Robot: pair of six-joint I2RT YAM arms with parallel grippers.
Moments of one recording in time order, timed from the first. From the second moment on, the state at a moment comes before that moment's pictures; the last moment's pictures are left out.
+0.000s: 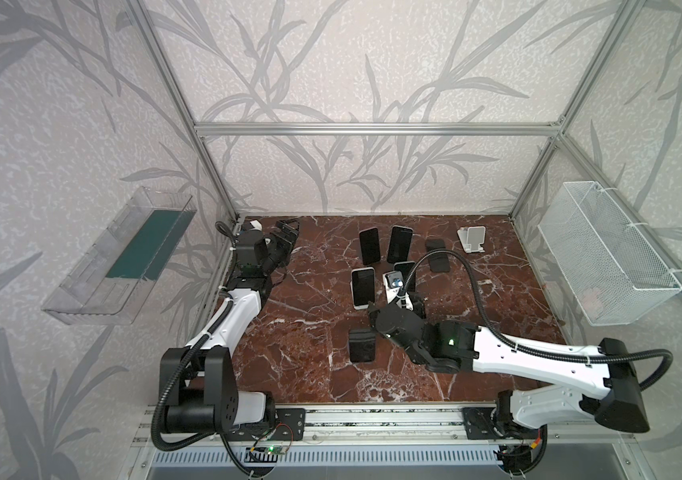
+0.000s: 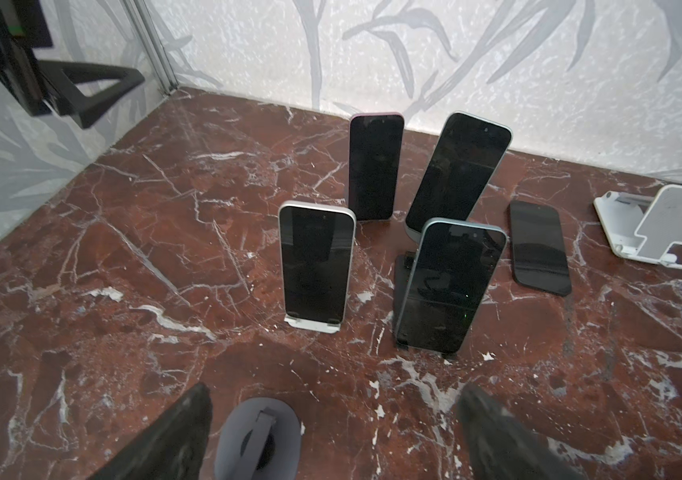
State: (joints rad) left arm 0.02 1.36 0.88 0.25 0.30 -1.17; right arm 1.27 1.36 1.10 -0.46 0.82 0.63
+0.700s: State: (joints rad) left arm 0.02 1.36 0.88 0.25 0.30 -1.17; right arm 1.43 1.60 1.20 -0.58 0.91 0.96
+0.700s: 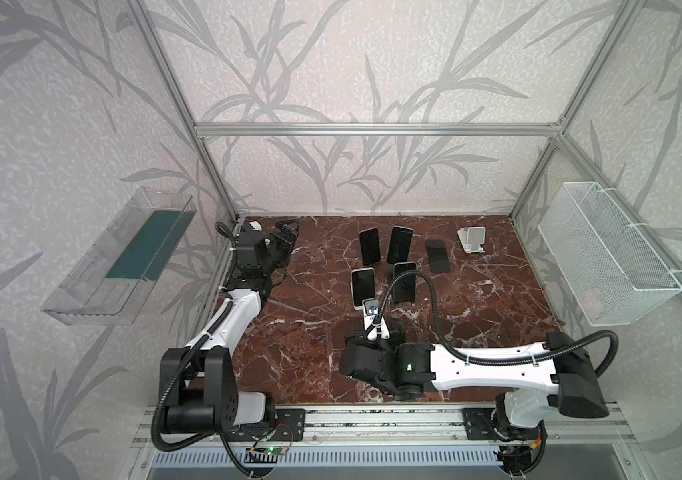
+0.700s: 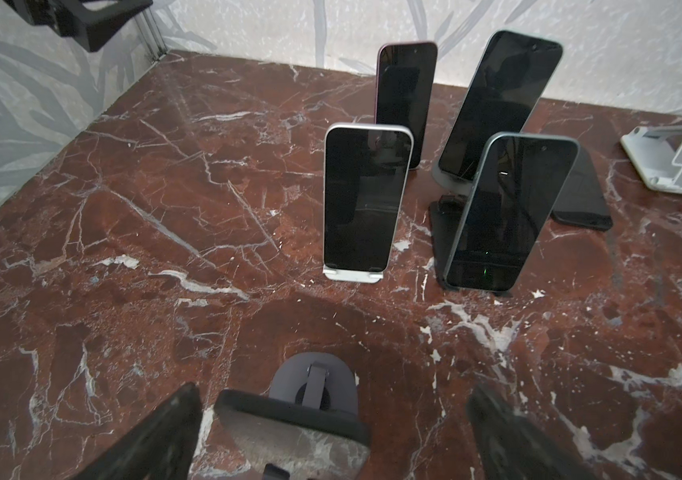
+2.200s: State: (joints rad) left arm 0.02 1.40 0.87 0.28 0.33 -1.20; right arm 1.48 1.78 1.19 -0.51 0.97 1.08
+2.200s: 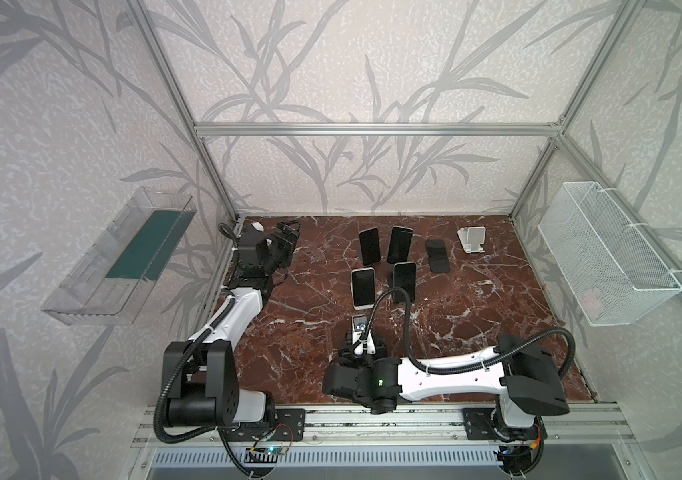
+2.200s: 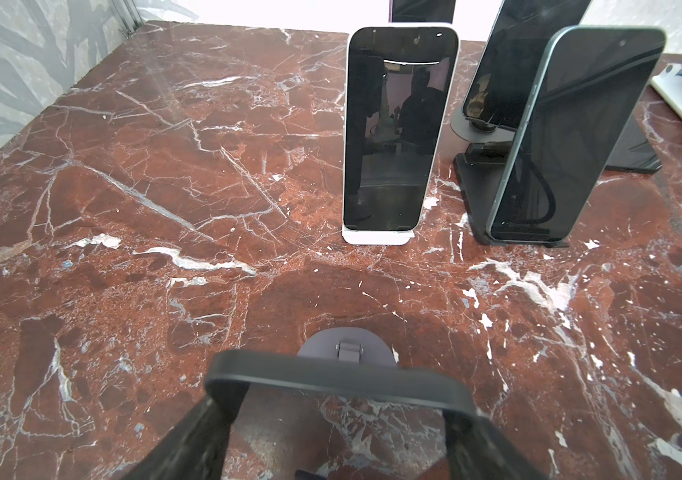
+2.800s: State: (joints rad) left arm -0.01 1.40 0.87 0.27 0.33 -1.15; right arm 1.51 1.69 1.10 -0.34 1.00 0.91
